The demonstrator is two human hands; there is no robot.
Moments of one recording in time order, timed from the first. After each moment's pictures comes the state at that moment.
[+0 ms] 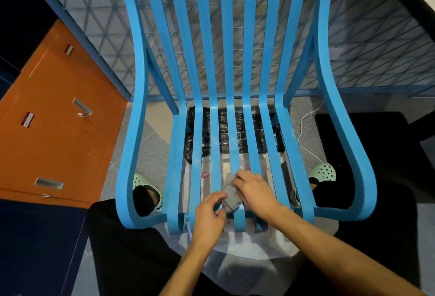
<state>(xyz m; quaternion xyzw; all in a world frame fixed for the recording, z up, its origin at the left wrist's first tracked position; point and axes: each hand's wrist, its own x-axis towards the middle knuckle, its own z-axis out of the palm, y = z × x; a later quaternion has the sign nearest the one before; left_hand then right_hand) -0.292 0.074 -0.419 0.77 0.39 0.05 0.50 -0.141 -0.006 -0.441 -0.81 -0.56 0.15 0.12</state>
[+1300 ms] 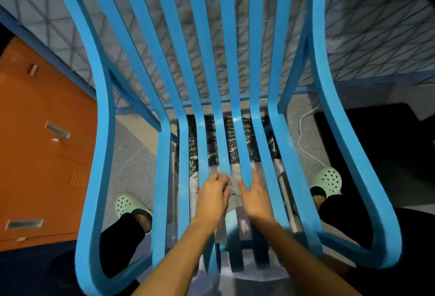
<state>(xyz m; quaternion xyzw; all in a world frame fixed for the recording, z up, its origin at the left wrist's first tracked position) -0.168 0.140 -0.459 0.91 0.26 0.02 0.31 -0.099 0.033 -0.472 -0.84 -0.06 0.33 0.43</state>
